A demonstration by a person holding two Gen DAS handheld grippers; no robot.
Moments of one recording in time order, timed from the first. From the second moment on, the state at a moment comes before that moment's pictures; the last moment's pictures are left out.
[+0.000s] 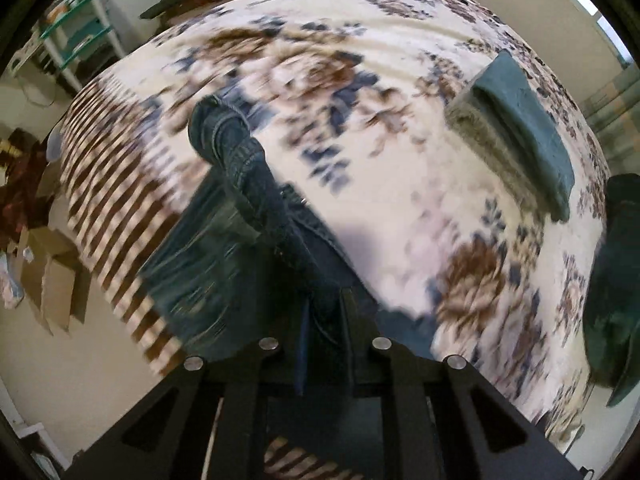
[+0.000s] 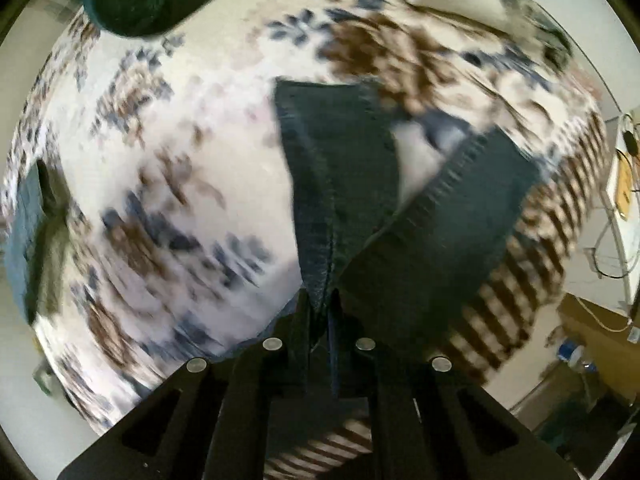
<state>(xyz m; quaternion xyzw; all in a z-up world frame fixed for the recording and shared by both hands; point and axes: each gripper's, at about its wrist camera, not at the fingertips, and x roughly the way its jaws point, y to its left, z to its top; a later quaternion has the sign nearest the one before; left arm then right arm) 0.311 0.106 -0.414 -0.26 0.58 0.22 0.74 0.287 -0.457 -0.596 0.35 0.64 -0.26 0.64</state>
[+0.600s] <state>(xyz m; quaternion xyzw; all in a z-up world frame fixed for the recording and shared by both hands) 0.231 0.113 -0.503 -0.24 0.60 0.25 0.72 0.178 -0.453 -0.654 0.29 0.70 -0.19 0.62</state>
